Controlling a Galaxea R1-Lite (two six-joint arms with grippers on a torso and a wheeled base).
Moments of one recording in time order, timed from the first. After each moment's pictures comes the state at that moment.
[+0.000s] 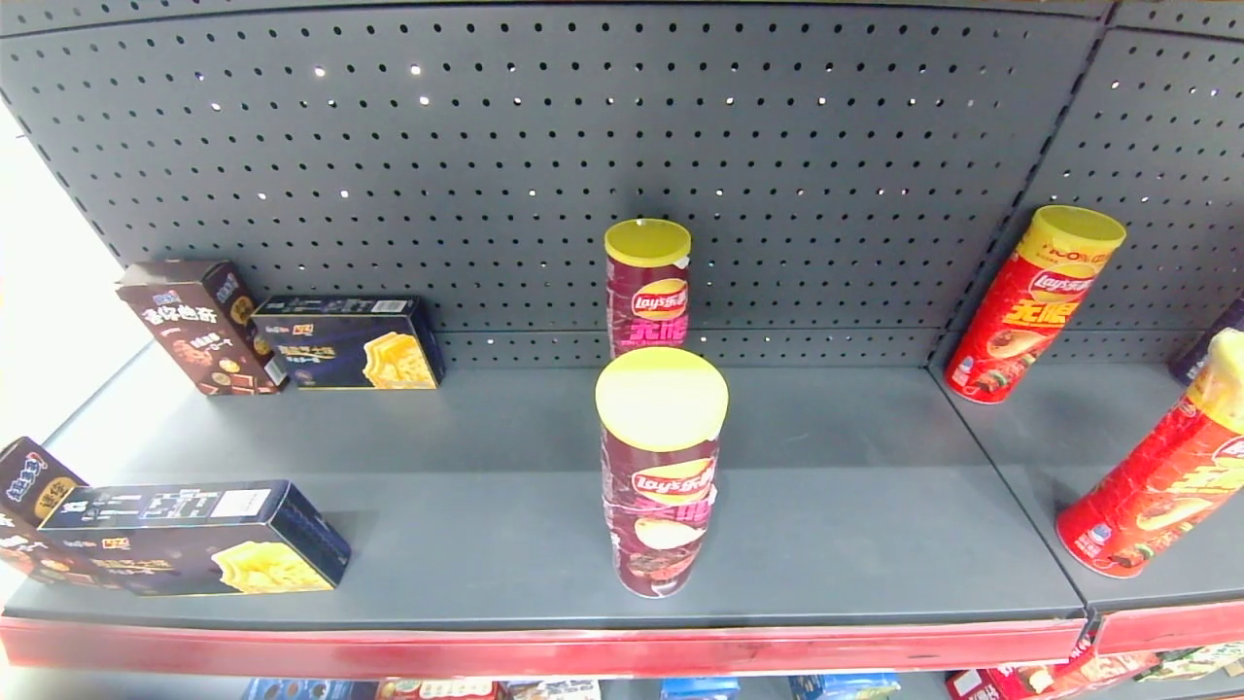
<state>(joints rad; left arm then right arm) 0.00 0.00 0.00 0.00 -0.06 0.03 0.00 0.00 0.00 0.00 -0.06 0.00</state>
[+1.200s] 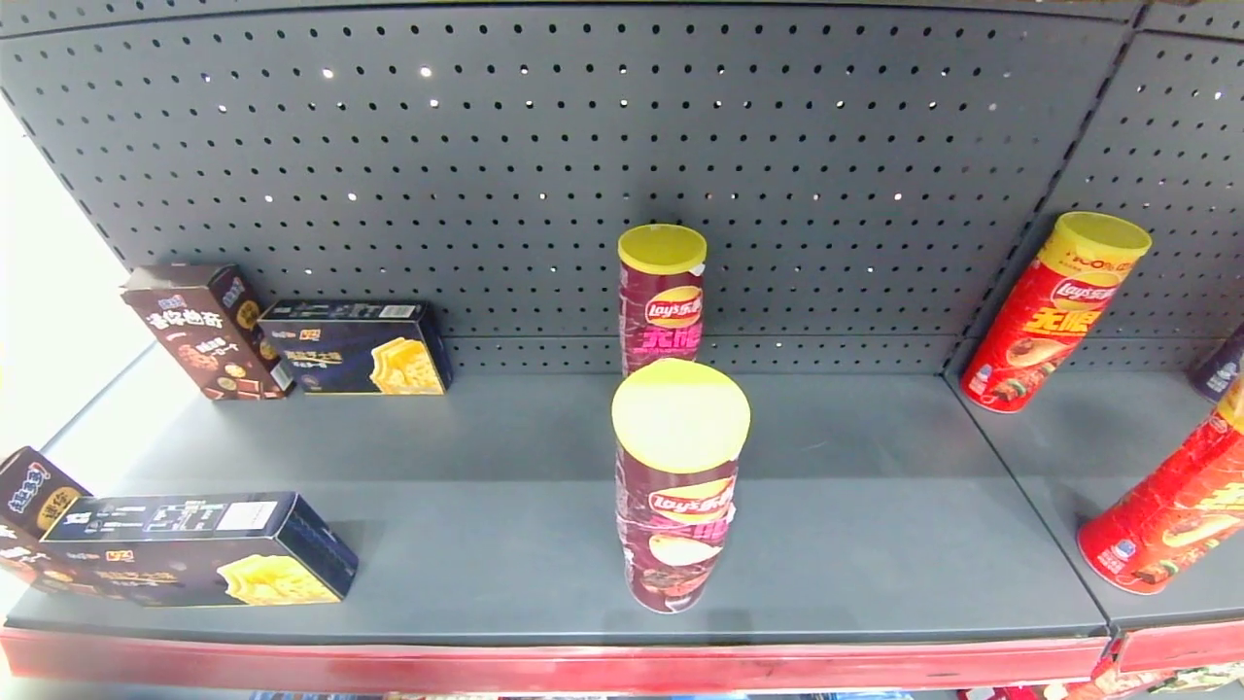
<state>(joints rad) 0.00 0.00 0.00 0.00 -0.06 0.03 0.00 0.00 0.00 0.00 -0.06 0.00</state>
